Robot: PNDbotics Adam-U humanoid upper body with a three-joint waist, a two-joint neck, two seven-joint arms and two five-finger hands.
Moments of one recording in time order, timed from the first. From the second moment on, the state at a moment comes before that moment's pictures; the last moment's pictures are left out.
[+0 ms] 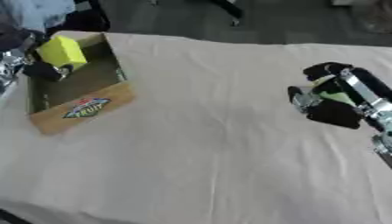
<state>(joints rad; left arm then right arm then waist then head) -0.61 0.84 -0.14 -1.27 -0.55 0.42 -0.19 -0.62 -0.51 0.46 -1.85 0.25 0.64 0.05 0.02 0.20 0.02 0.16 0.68</state>
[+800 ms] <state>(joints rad) -0.62 0.83 -0.13 -1.25 -0.65 0.45 -0.26 -0.61 -0.51 0.45 -1.85 0.24 0.64 0.03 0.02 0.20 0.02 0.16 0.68</state>
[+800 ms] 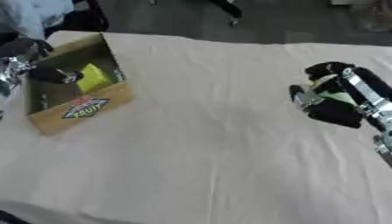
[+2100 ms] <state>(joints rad) -0.51 0.83 -0.08 -1.61 -0.35 0.48 -0.02 -0.52 -0.69 0.34 -1.83 0.24 0.70 -0.02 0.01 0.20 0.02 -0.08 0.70</state>
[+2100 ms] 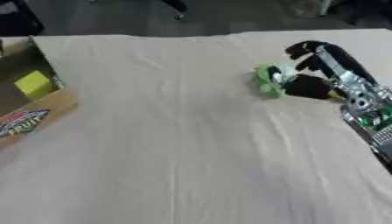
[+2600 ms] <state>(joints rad) -0.49 0.83 -0.08 -1.66 -0.31 0.48 0.02 -0.45 -0.80 0.26 -1.74 0.24 0.71 0.00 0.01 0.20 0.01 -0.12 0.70</state>
